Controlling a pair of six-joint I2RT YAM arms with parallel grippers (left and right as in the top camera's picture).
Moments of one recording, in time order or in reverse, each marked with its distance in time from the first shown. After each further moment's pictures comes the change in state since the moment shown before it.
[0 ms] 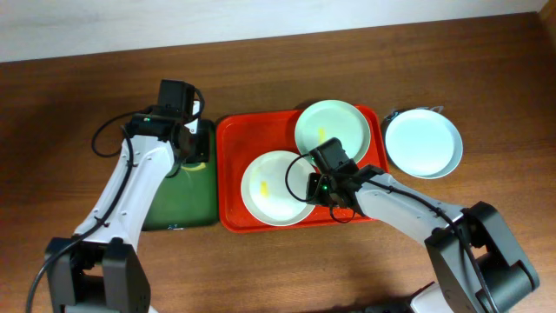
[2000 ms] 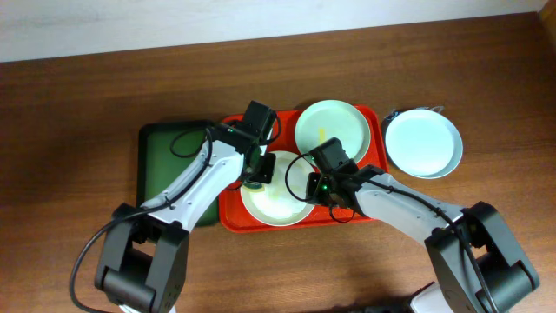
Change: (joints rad) left arm -0.325 0.144 0.003 0.029 0.071 -0.134; right arm 0.000 0.000 0.000 0.004 -0.007 0.014
